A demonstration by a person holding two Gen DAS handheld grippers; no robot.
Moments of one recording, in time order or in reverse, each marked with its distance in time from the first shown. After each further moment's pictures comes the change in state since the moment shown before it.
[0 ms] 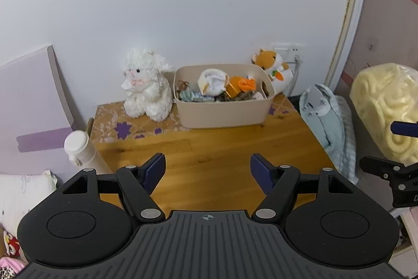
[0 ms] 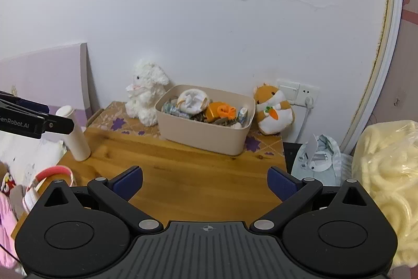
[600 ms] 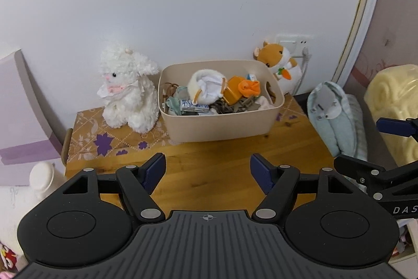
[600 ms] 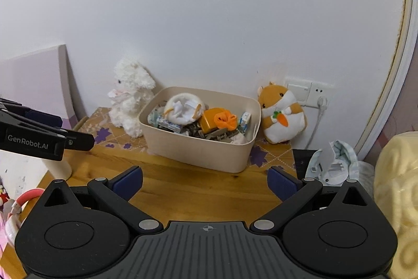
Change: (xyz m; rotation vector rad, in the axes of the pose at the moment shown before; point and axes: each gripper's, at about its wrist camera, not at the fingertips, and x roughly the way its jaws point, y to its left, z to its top) left arm 0.110 -0.011 0.059 0.008 0.055 -0.010; right arm 0.105 -0.017 0.044 0.034 0.025 0.013
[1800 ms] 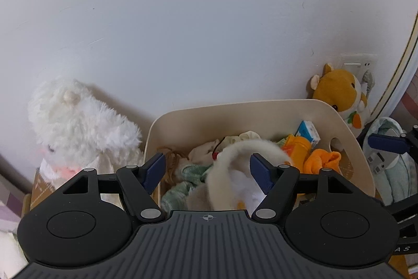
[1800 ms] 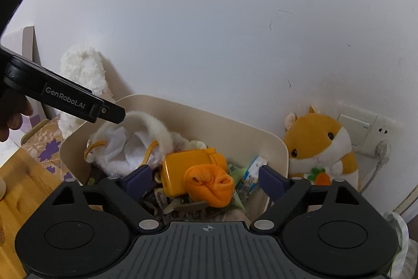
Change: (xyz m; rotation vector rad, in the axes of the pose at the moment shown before) left arm 0.273 0.044 0.132 -0.006 -0.009 0.015; right arm 0.268 -0.055 0.067 -0.127 -0.020 0.087
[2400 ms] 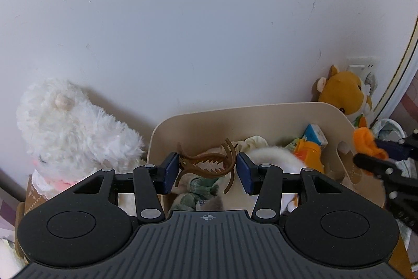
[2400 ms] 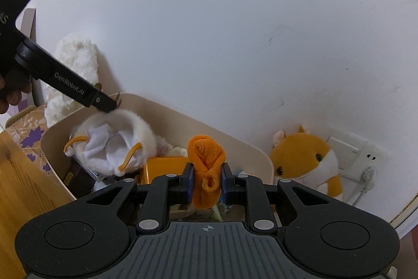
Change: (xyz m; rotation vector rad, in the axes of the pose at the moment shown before) left arm 0.020 0.020 0.005 0.008 -0.011 -0.030; right arm 0.015 0.004 -0.004 -0.118 -0.054 -0.074
